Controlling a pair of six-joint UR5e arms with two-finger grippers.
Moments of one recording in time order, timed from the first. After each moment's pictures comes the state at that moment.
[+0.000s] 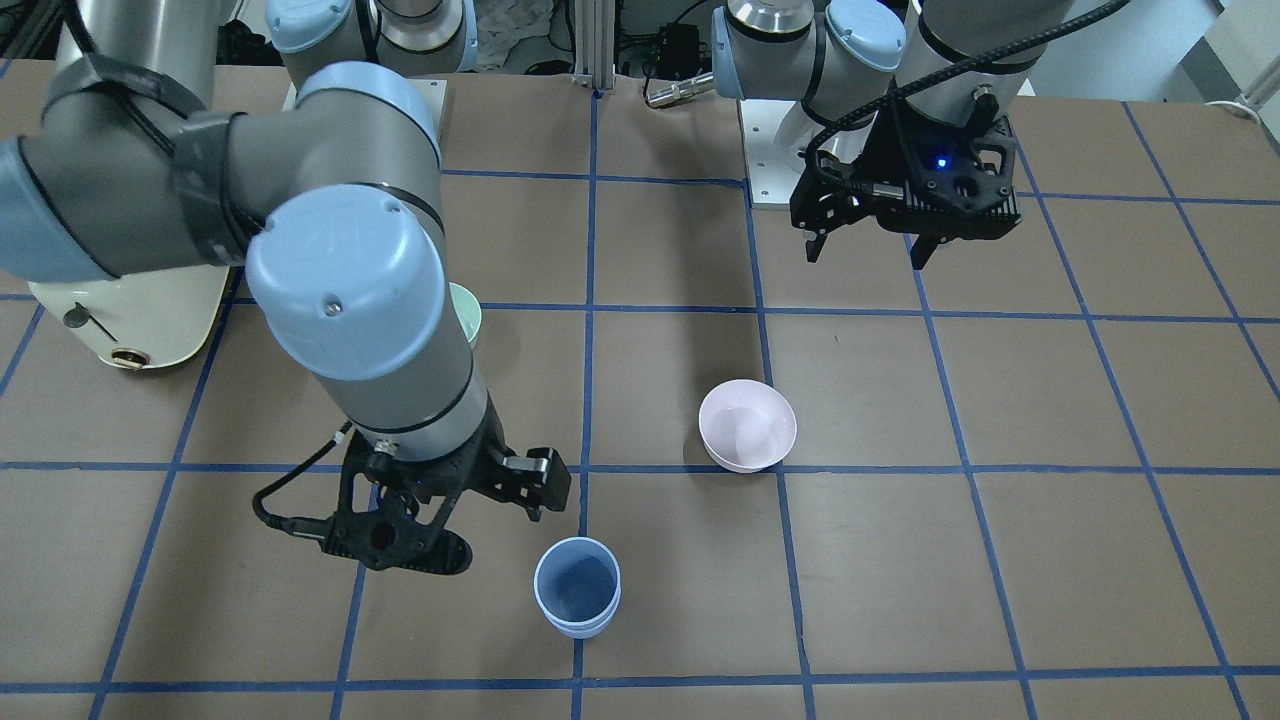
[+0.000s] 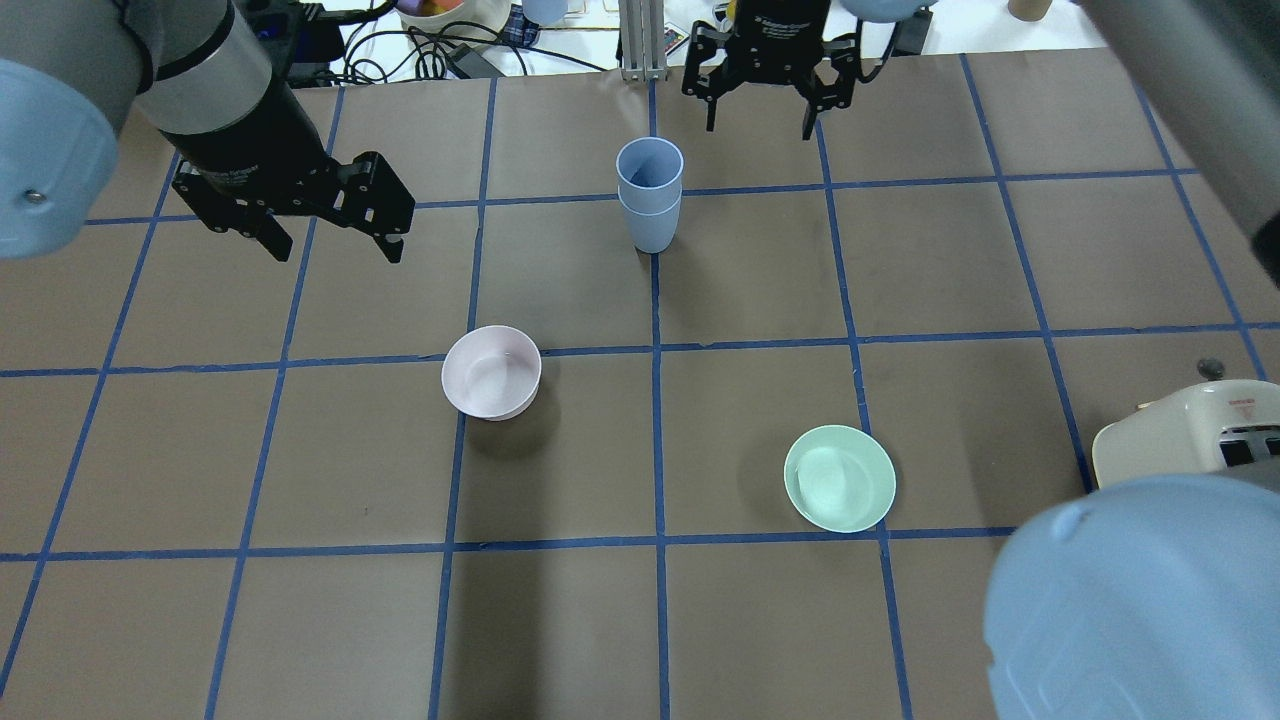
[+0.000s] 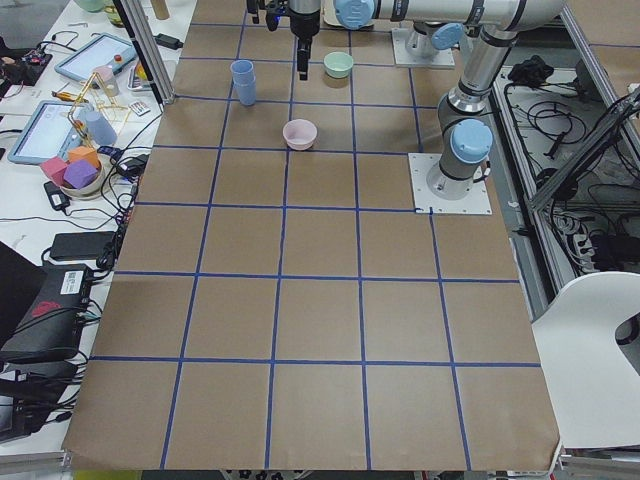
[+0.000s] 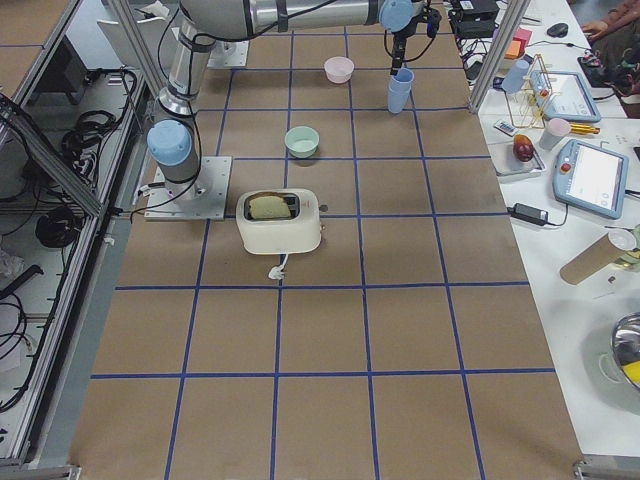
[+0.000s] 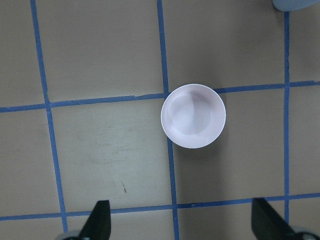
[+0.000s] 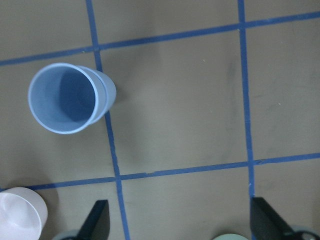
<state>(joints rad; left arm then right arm) -1.58 -1.55 -1.58 -1.57 1.57 0.06 1.71 -1.13 1.13 -1.54 -1.51 0.25</state>
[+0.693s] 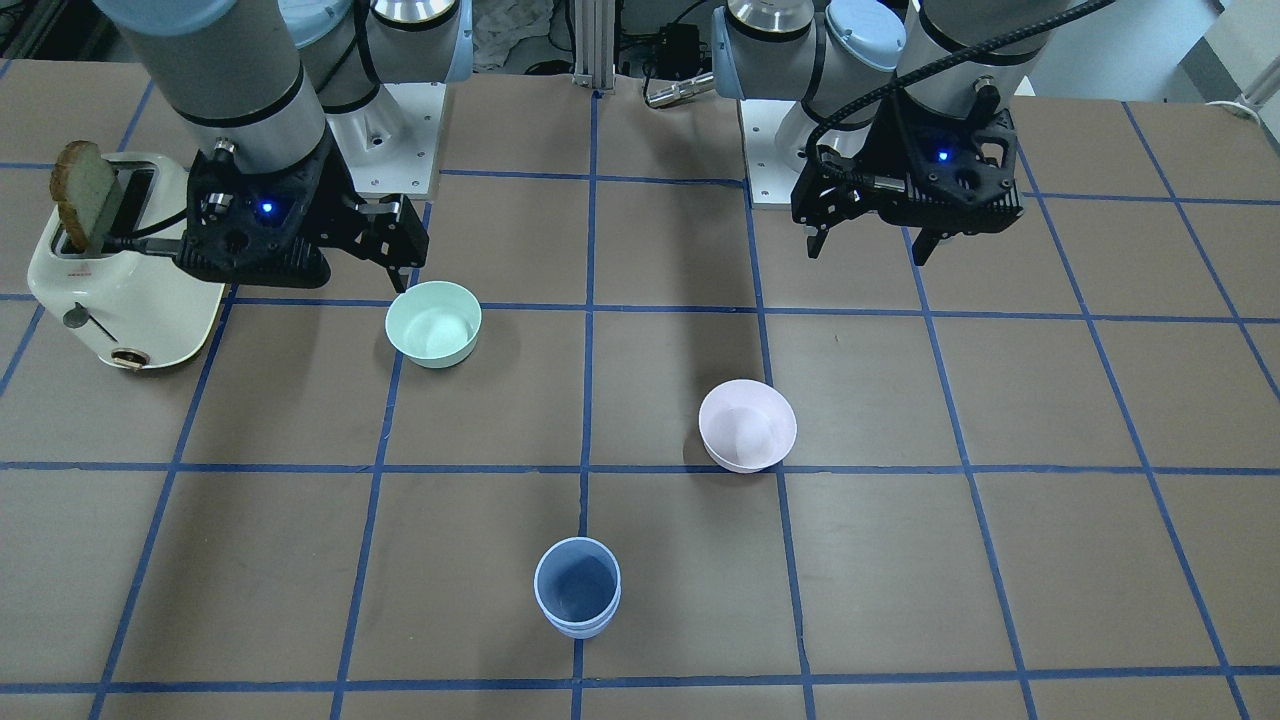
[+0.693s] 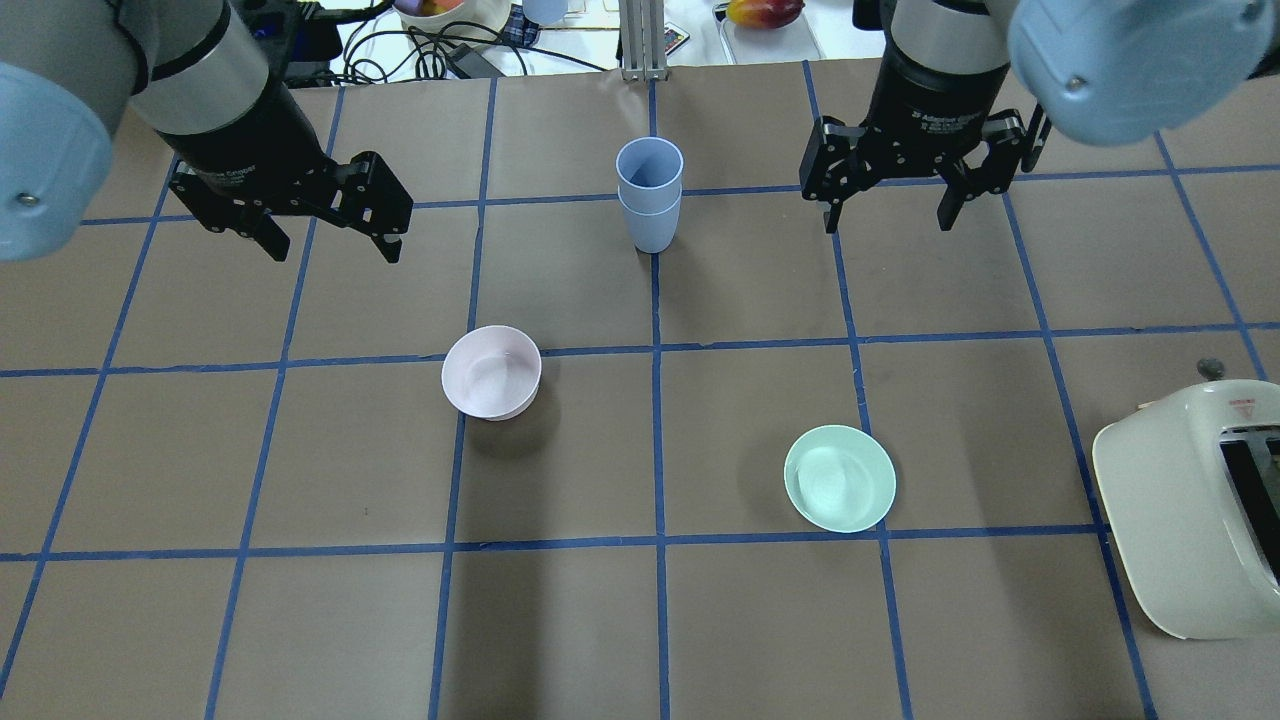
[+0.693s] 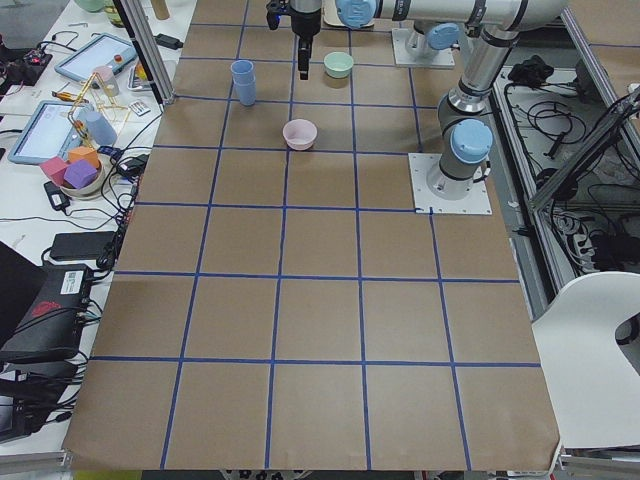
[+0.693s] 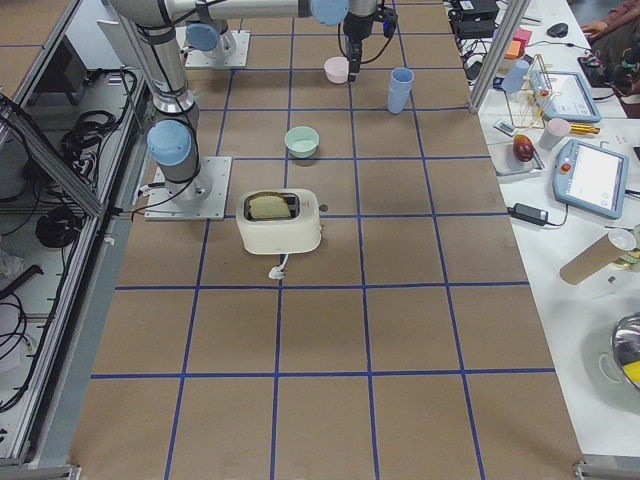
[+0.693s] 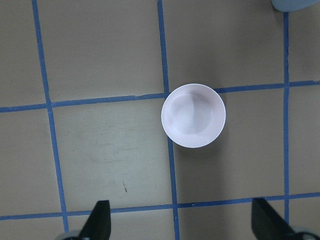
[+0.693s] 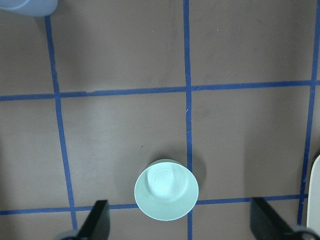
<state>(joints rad) -1.58 -1.55 -1.58 -1.57 1.58 0.06 1.66 -1.49 1.52 -1.53 -1.58 0.12</state>
